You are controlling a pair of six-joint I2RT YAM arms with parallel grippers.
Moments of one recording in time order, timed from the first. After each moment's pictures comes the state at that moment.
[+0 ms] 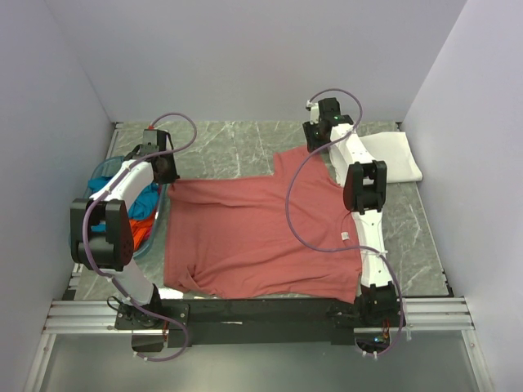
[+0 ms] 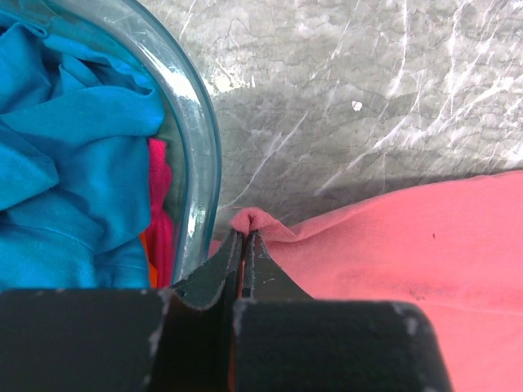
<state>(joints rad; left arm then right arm) -0.05 1.68 1.23 -0.48 -0.08 -0.25 0.14 2.62 2.43 -0.74 -0.10 -0.13</state>
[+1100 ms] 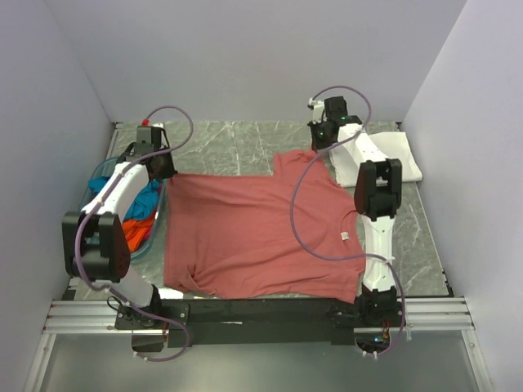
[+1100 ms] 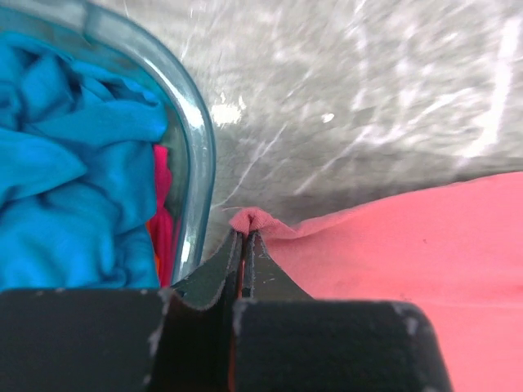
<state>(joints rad) -0.05 1.61 1.23 -0.48 -0.07 -0.25 0.14 2.39 2.10 -0.63 -0.19 -0.16</state>
